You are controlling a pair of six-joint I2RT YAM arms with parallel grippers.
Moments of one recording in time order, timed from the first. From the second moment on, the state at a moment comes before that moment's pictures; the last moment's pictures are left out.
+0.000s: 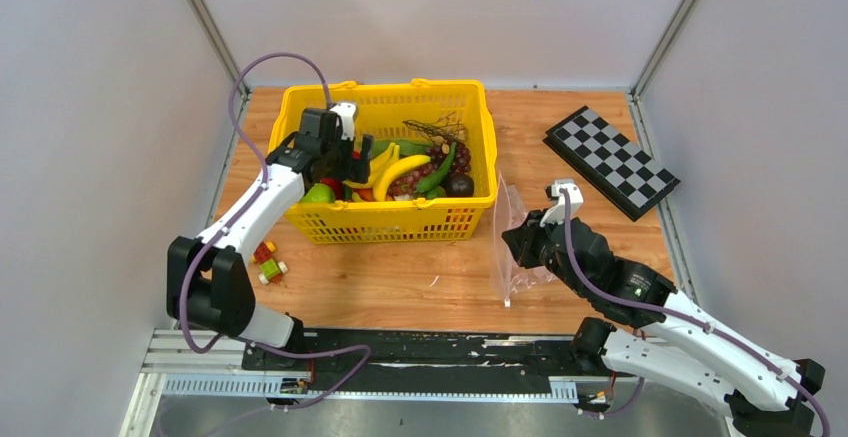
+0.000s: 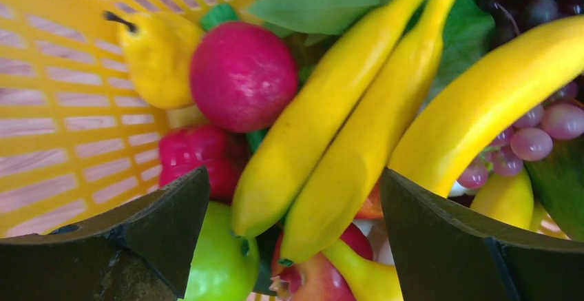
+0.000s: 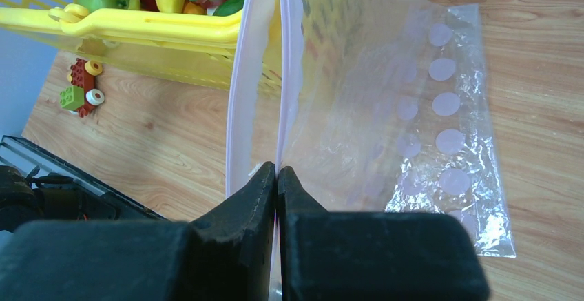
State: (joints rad) left arm -0.29 1.44 1.15 -0.47 -0.01 -0.06; right arm 0.97 0.63 0.75 -0.56 0.40 0.61
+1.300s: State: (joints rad) left arm -0.29 1.07 1.12 -0.56 0.07 -0.08; right arm 0.97 0.63 0.75 -0.56 0.40 0.61
